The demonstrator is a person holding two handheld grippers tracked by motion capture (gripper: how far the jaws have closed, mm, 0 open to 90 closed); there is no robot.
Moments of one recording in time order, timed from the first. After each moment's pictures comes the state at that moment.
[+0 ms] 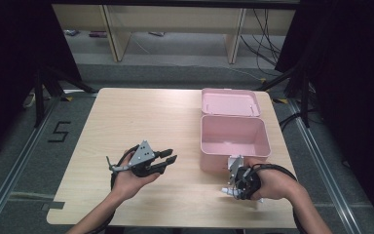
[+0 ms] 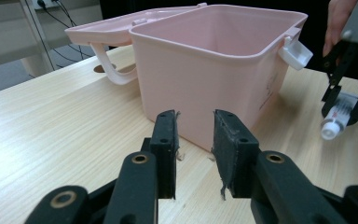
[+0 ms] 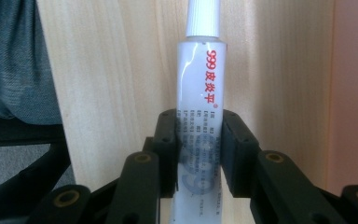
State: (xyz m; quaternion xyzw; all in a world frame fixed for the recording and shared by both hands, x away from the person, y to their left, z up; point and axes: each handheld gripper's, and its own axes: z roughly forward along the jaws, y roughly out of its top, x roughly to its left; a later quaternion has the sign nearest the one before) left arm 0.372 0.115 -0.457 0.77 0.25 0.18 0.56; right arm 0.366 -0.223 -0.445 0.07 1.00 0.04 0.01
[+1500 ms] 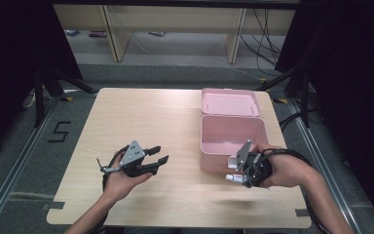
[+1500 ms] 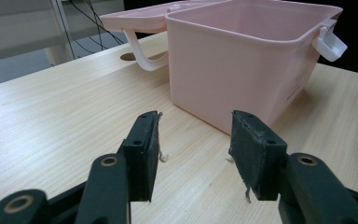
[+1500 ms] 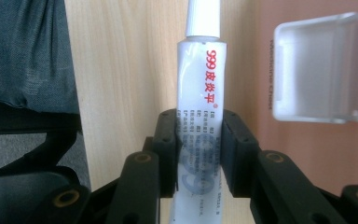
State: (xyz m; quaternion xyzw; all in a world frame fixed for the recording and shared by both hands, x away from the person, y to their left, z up) left arm 0.374 0.137 -0.464 0.76 0.29 0.19 0.55; right arm 0.369 -0.229 -0.380 0.07 1.00 0.06 0.03
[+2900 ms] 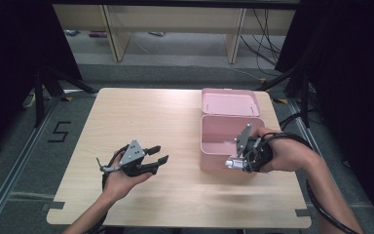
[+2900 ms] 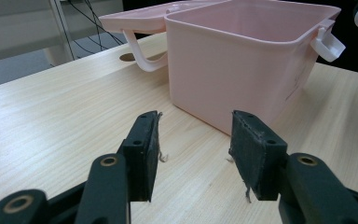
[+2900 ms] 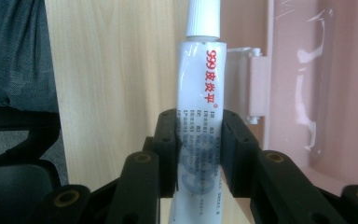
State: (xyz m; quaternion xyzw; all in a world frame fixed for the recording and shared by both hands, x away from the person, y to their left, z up) left arm 0.374 0.137 -0.462 0.76 0.29 0.19 0.55; right arm 0.392 -0.224 -0.347 0.05 1.00 0.06 0.06
